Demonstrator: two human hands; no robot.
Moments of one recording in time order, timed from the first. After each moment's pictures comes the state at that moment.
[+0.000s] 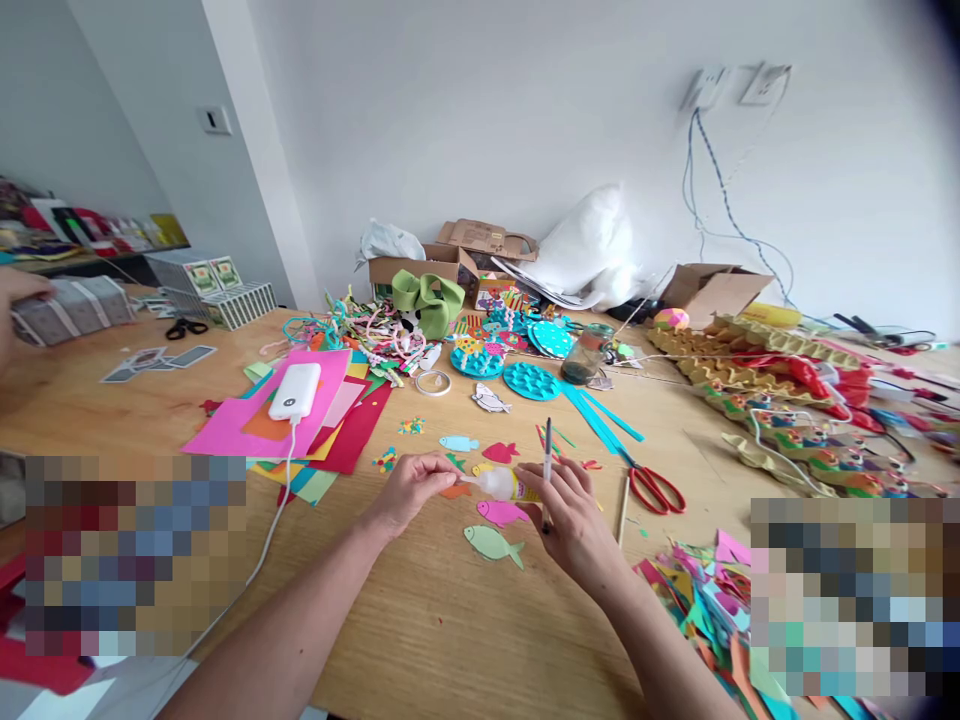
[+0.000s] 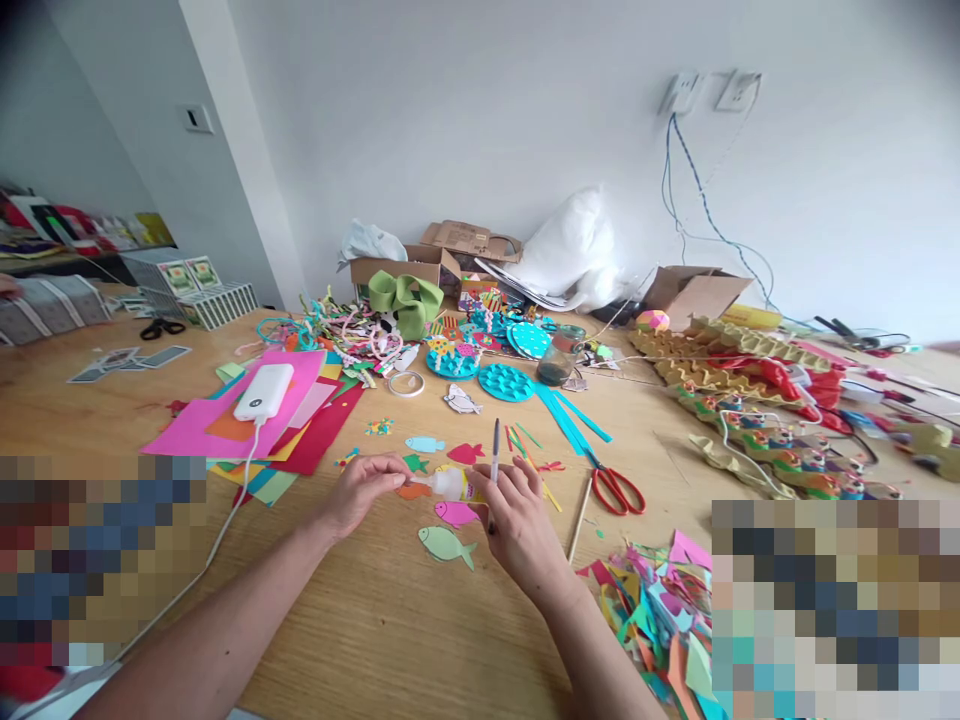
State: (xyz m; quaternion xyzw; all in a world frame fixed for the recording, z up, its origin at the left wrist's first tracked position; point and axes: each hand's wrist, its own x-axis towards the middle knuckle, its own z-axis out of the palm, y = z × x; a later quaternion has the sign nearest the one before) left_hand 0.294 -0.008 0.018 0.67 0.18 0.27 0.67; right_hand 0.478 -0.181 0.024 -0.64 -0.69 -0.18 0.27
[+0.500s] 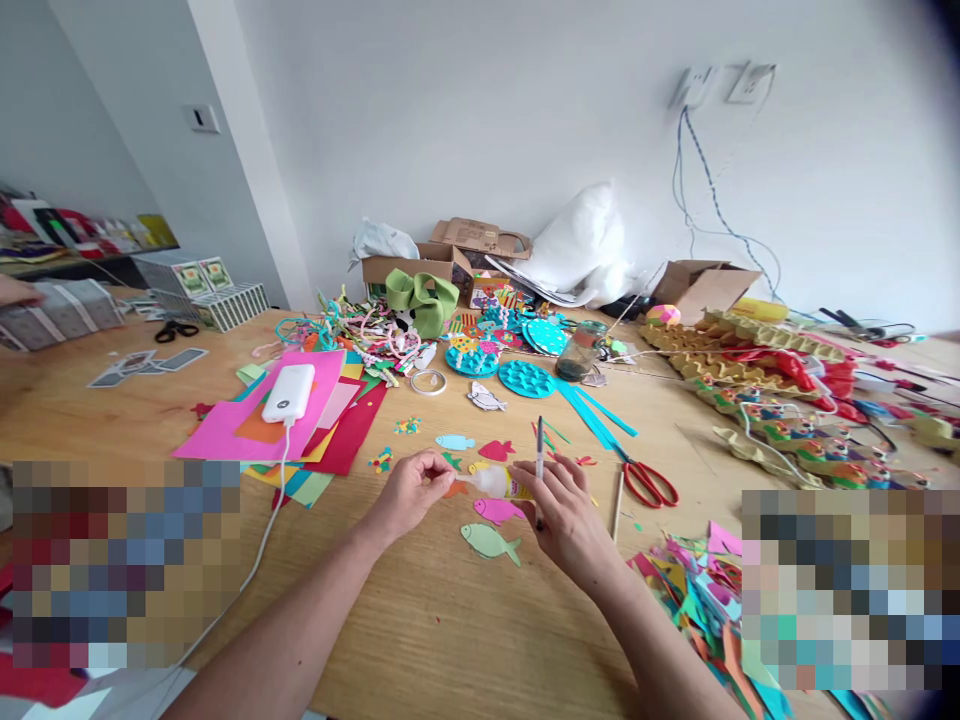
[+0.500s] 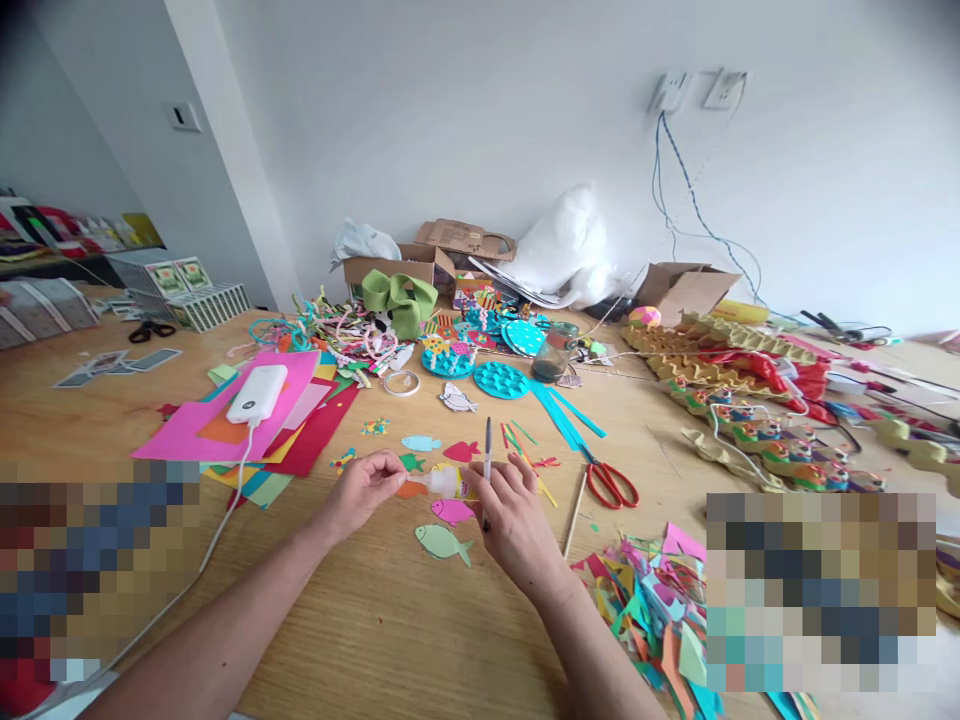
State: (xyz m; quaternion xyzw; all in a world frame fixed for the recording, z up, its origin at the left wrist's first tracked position) left_hand 0.298 -0.009 0.012 0.69 0.20 0.29 0.63; right_hand 0.474 -0.182 0.028 -0.66 -0.69 -0.17 0.25
